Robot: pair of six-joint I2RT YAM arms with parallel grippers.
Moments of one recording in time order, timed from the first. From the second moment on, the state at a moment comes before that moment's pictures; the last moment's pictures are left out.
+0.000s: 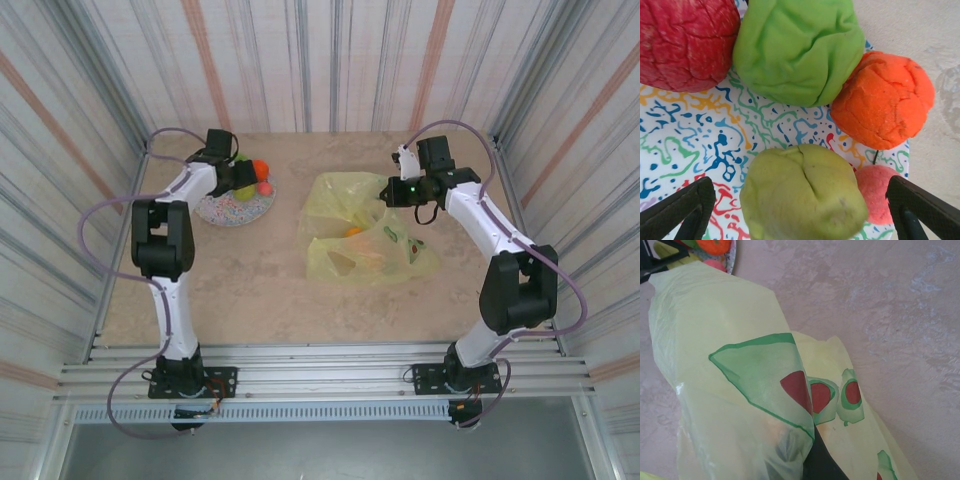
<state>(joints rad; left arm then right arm) -0.12 2.14 1.70 -0.53 0.02 -0.40 0.22 1.63 1.35 -0.64 -0.42 0.14</state>
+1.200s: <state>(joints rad) -0.09 2.20 1.73 -0.58 0.04 -0.39 0.22 1.65 1.35 -0.65 -0.44 0.15</state>
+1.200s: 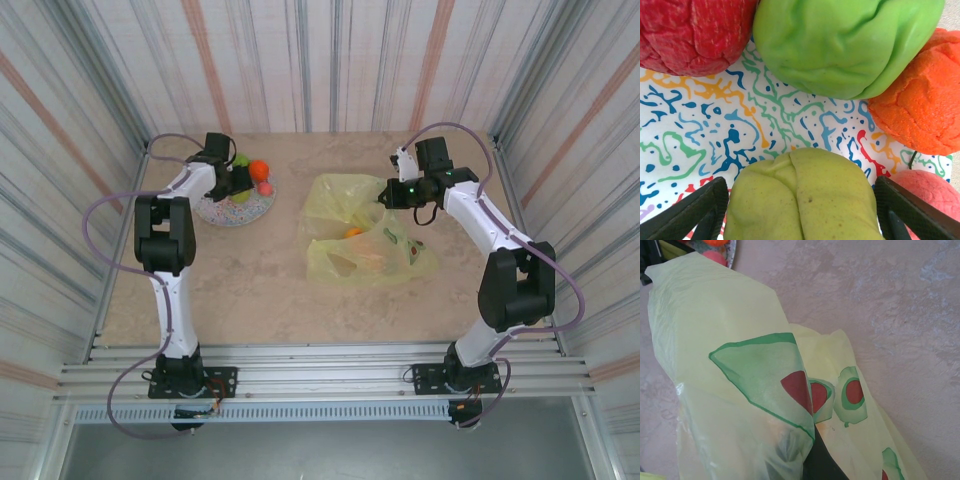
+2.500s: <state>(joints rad) -0.56 1.48 1.12 -0.27 0.26 -0.51 0.25 1.57 1.32 -0.65 -0.55 0.15</state>
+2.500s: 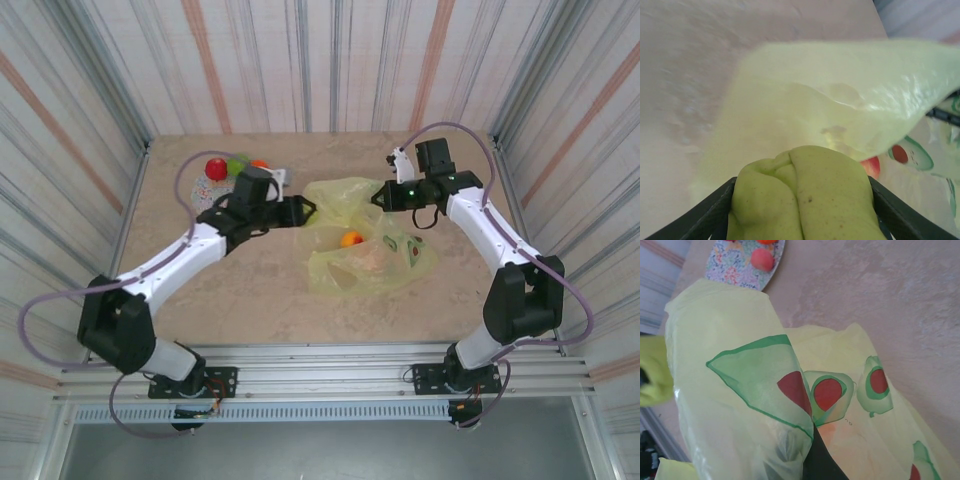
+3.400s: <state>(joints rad) -0.84 1.95 1.33 0.00 0.05 -0.76 0.19 1.58 1.27 -0.48 -0.77 0.44</state>
